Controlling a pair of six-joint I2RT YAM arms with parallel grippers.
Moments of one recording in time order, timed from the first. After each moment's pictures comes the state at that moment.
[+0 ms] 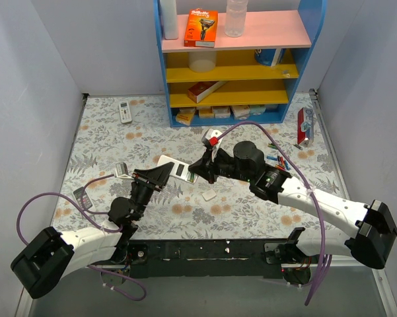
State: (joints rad) left arm -0.73 0.94 0.02 1.29 -0.26 -1.34; right arm 0.95 1.19 0.89 0.11 -0.29 0.11
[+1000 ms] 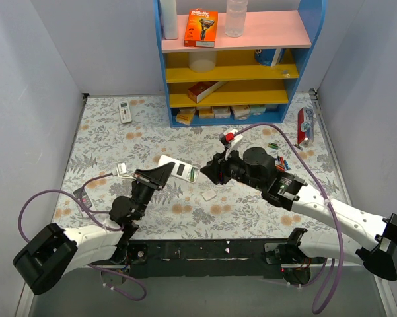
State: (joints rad) left arm -0.73 0.96 0.02 1.32 -0.27 -1.17; right arm 0.97 1.04 0.87 -0.06 -0.02 0.27
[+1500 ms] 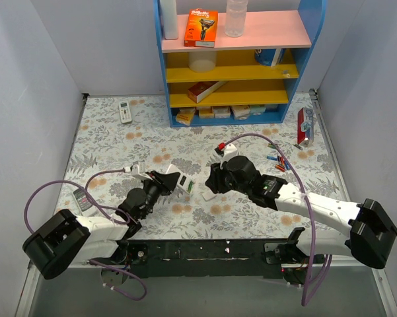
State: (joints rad) left arm -0.73 1.12 0.03 1.11 -0.28 -0.85; right arm 0.96 1.18 0.74 -0.10 0.09 0.45
